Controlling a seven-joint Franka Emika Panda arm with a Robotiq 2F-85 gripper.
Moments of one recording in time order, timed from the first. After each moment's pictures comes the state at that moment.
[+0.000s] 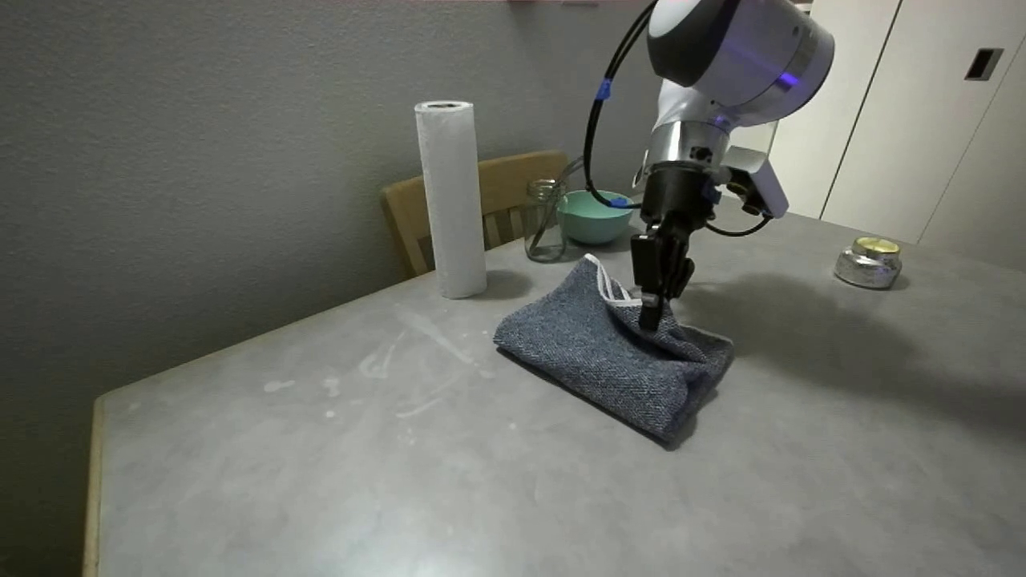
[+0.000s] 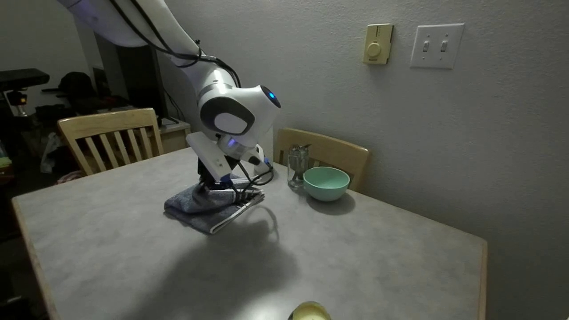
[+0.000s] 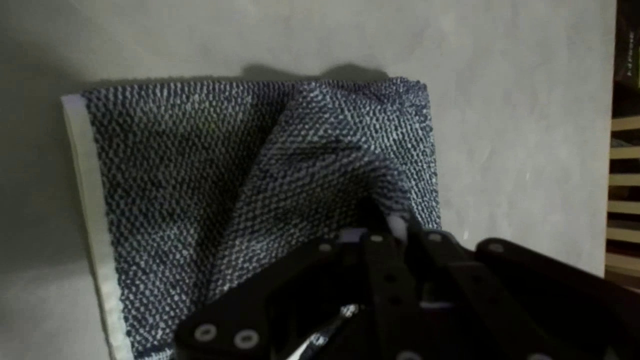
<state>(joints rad) -0.12 0.69 0.10 -1.71 0.54 2.00 -0.47</state>
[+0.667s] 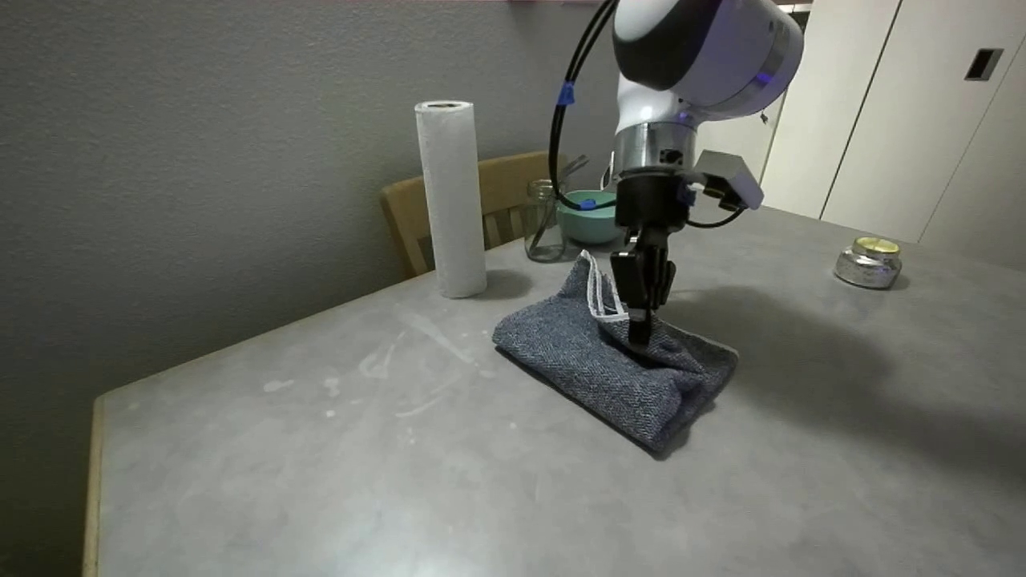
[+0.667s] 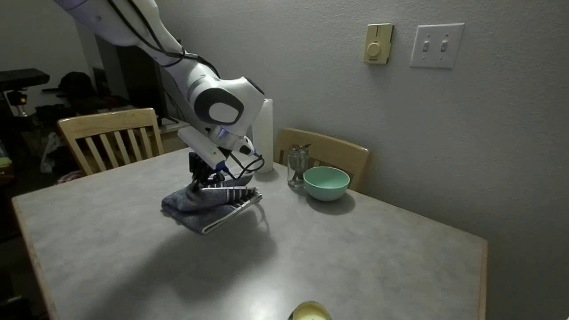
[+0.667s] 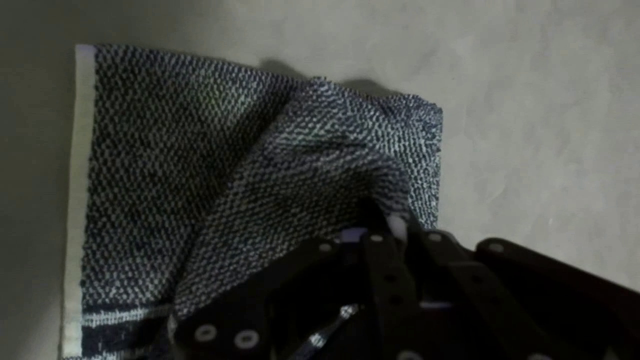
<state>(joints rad) -0.05 0.70 0.13 -1.66 0.39 1.99 -0.39</state>
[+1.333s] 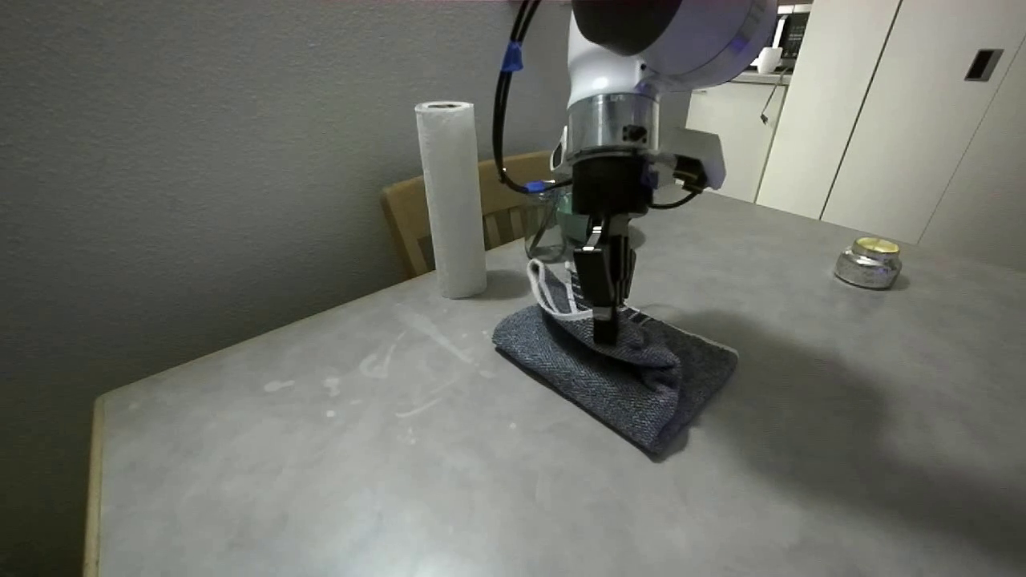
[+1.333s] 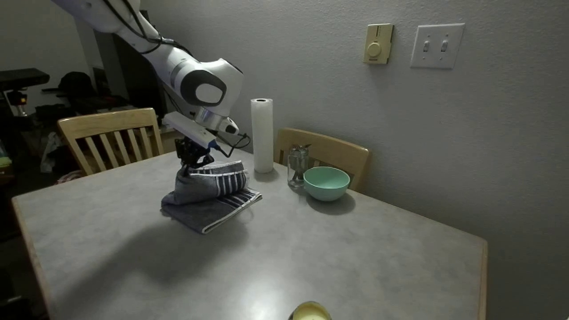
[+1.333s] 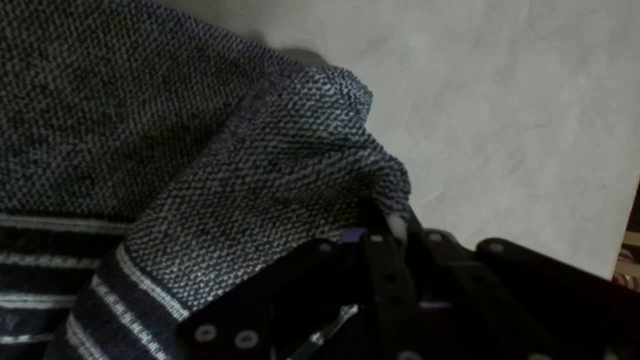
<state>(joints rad) 0.02 0.67 0.18 -1.62 0.30 1.98 -0.39</state>
